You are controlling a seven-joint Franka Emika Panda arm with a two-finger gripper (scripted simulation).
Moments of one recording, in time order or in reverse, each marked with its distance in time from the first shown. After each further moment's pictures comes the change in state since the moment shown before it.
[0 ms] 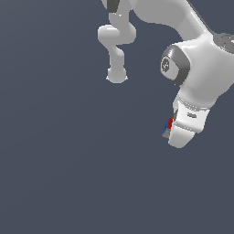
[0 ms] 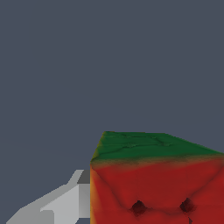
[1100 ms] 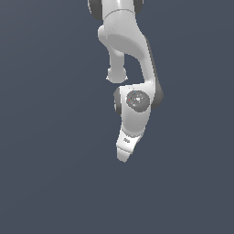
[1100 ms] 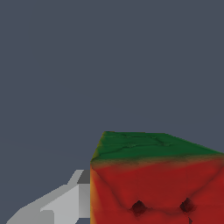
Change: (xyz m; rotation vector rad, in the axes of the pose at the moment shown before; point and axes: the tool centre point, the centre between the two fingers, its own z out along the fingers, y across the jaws) arm -0.139 0.058 0.143 0.001 -0.002 0.002
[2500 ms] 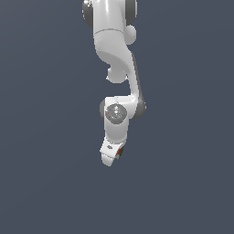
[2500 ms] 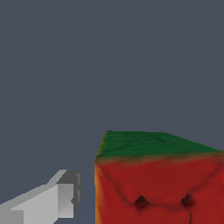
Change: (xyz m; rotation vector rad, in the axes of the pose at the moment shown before) arm -0.056 0.026 0.056 -0.001 0.001 -0.001
